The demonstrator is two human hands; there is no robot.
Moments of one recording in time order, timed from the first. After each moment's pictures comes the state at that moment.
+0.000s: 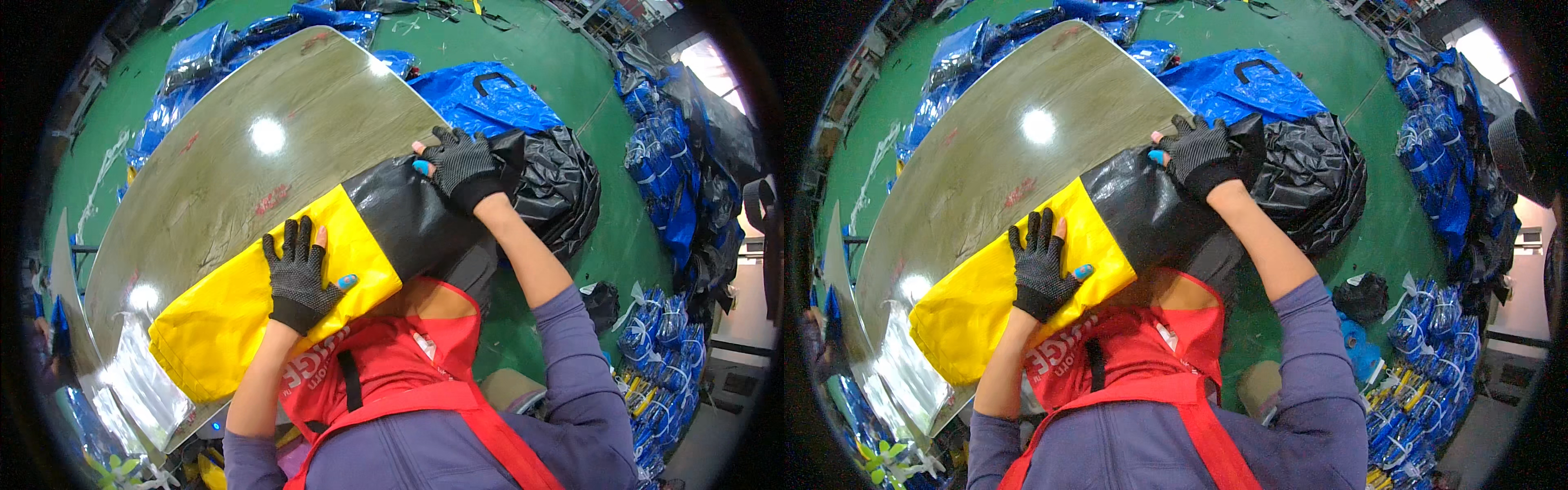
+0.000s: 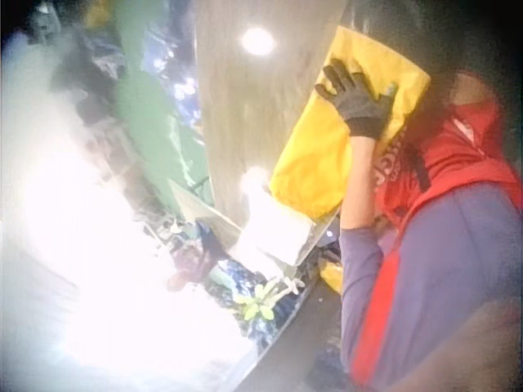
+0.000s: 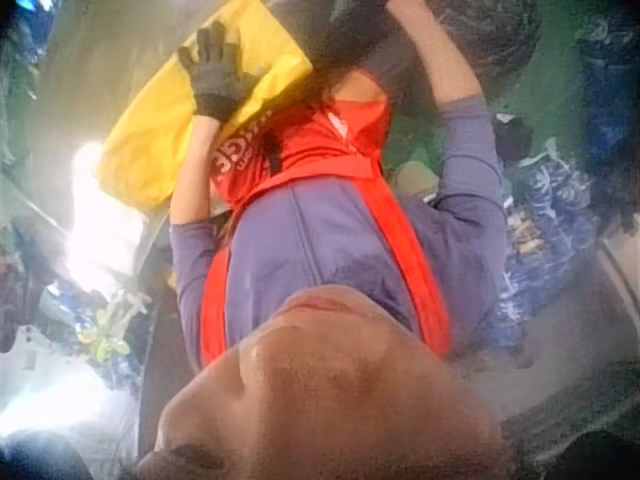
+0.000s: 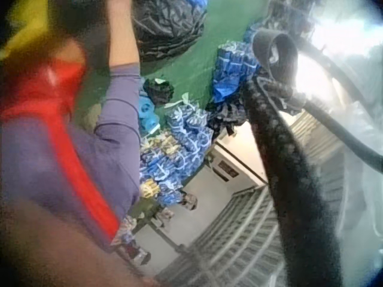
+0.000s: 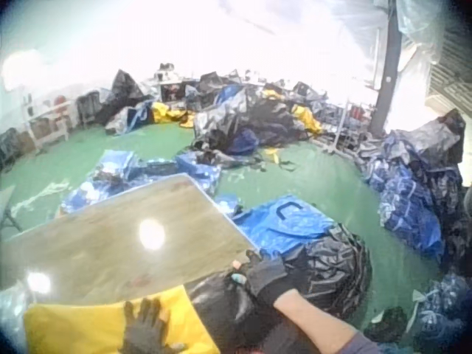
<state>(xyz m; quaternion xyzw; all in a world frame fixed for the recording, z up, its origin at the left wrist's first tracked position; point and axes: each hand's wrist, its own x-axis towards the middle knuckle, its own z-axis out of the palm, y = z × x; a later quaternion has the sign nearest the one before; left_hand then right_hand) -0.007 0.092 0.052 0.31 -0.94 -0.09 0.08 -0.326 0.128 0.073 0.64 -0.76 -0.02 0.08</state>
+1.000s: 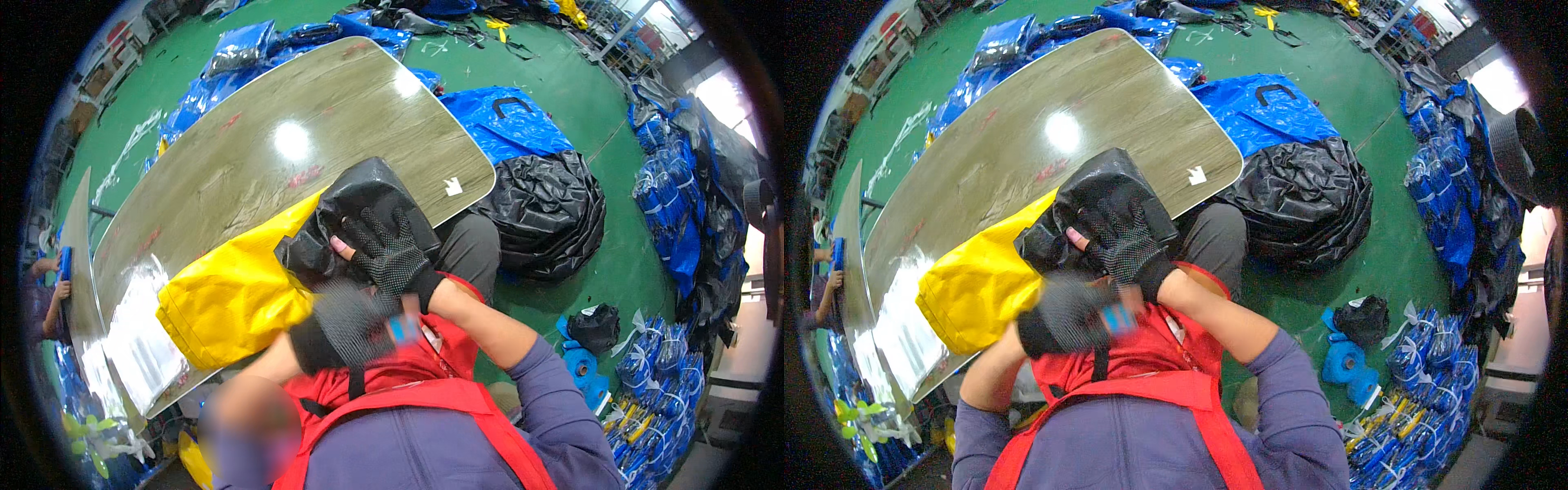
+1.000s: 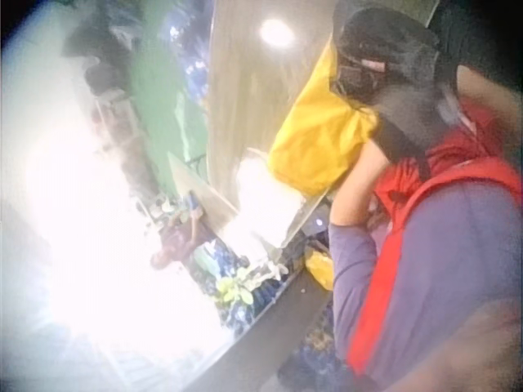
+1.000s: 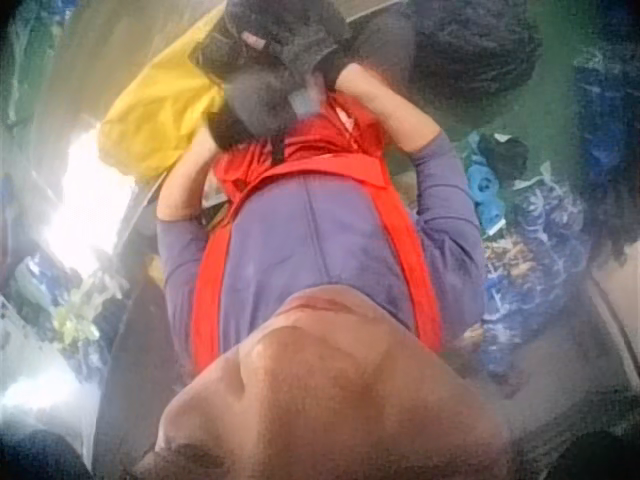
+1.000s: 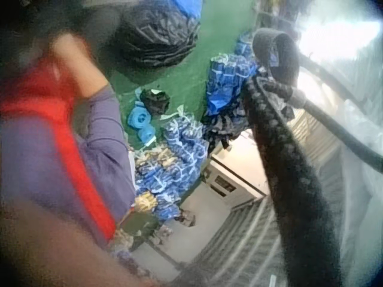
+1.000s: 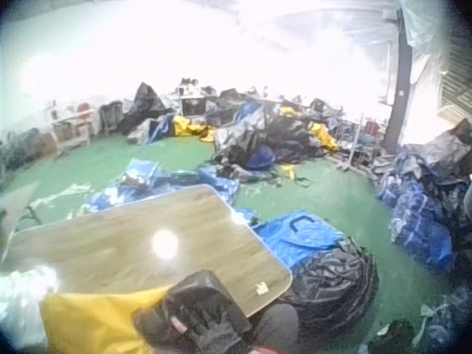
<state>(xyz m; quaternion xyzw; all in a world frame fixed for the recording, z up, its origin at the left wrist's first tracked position) 0.013 0.155 0.148 0.04 -0.97 -0.24 0.08 -0.148 0.190 0.062 0.78 -0.56 0.24 -0.11</state>
